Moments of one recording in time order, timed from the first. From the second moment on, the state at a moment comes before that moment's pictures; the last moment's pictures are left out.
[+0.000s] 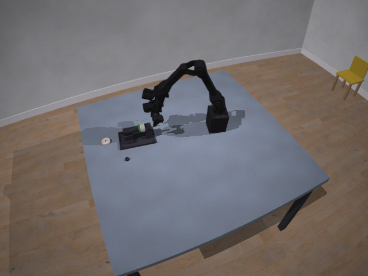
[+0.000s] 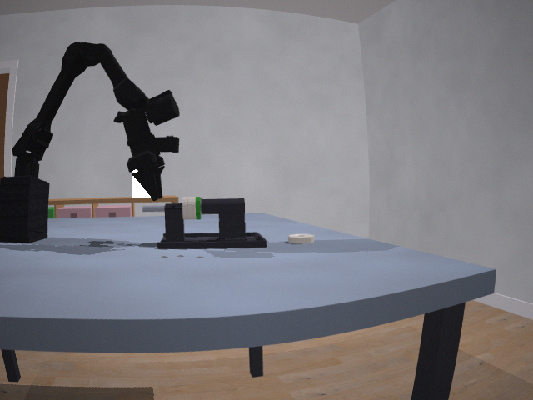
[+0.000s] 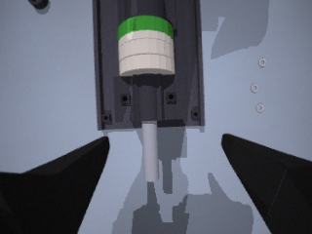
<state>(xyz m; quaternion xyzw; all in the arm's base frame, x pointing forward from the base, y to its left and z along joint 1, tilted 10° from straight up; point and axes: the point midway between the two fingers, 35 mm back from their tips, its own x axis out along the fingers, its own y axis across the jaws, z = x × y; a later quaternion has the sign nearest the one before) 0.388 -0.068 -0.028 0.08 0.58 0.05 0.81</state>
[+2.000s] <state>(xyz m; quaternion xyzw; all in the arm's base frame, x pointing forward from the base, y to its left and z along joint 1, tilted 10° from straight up) 0.347 -0.053 -0.040 0.08 0.37 0.04 0.93</state>
